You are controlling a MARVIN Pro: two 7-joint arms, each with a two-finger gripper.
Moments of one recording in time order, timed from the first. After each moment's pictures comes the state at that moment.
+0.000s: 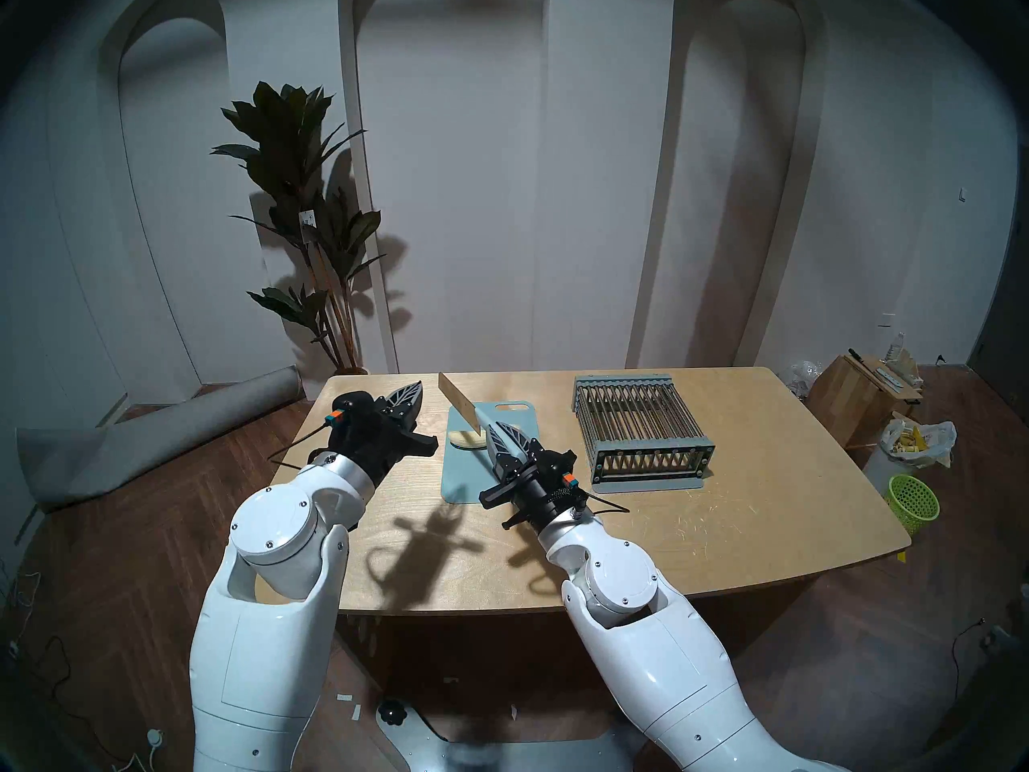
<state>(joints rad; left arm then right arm) 1.67 -1.38 -1.62 -1.94 -0.21 0.24 -0.37 -1.57 -1.52 1.18 -1.51 0.14 -0.29 0.22</state>
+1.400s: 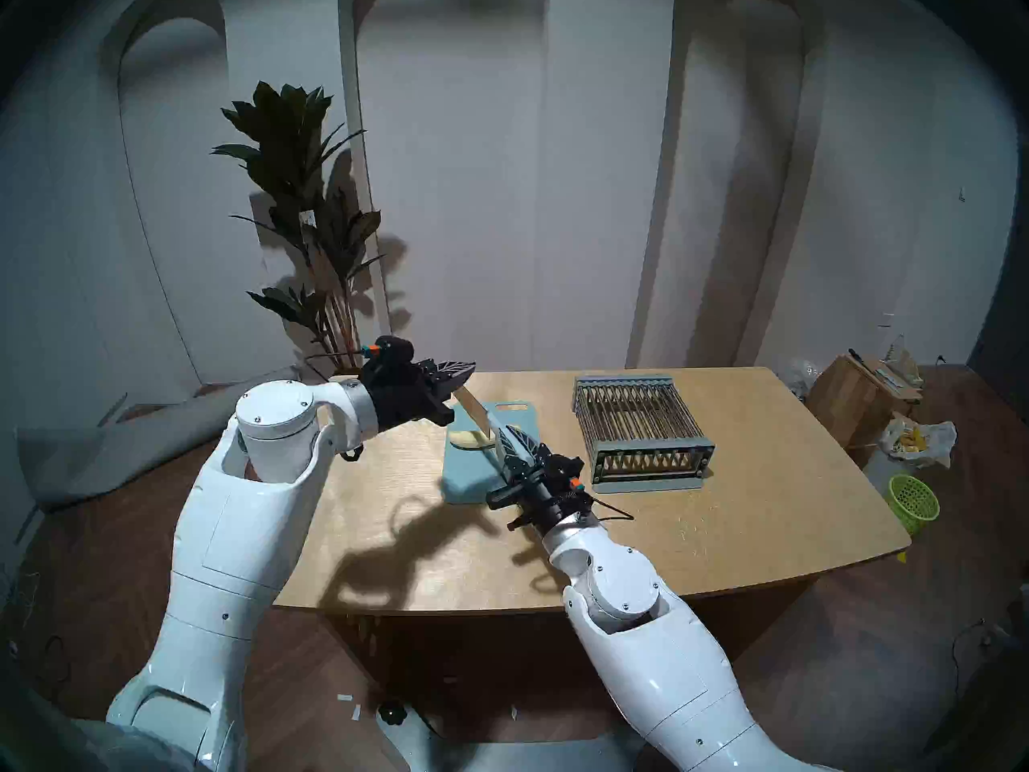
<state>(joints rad) 1.30 -1.19 -1.49 -1.70 -0.27 0.39 -0.74 -1.58 -1.52 1.19 -1.50 0.16 -0.30 0.17</state>
